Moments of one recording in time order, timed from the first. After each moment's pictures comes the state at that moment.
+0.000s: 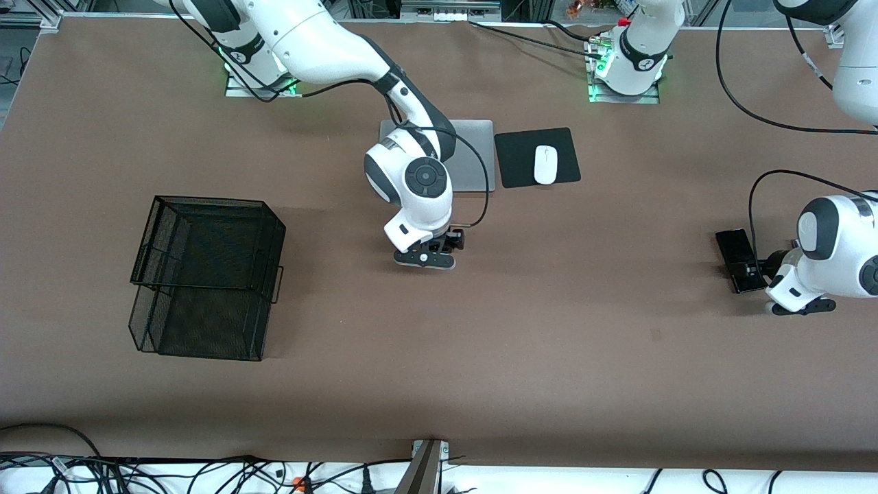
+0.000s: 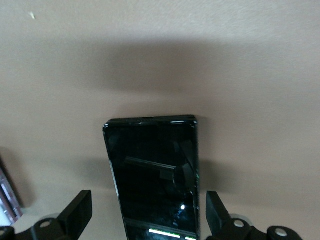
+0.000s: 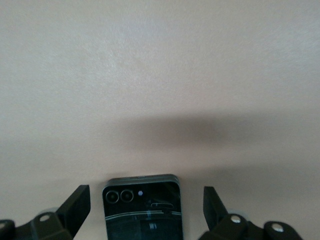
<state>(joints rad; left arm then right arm) 0.53 0.73 -0.24 -1.65 0.36 2.05 -0.01 0.77 0.88 -0.02 -1.32 -0.02 2.22 0.88</state>
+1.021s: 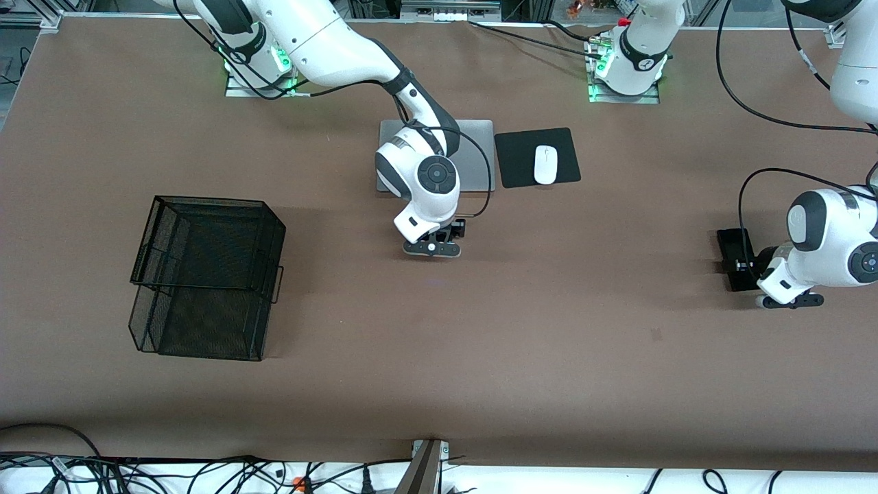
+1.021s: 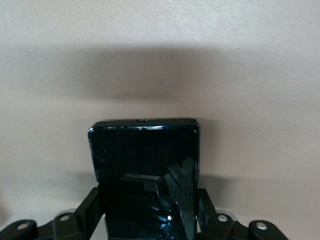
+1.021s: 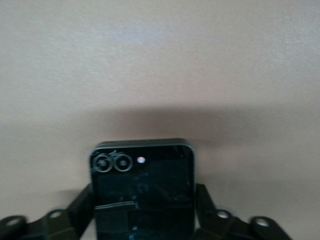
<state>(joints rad) 0.55 0.71 -0.27 -1.71 0.36 2.10 0.02 0.81 0.89 -0.01 -1.39 -0.01 2.24 0.88</state>
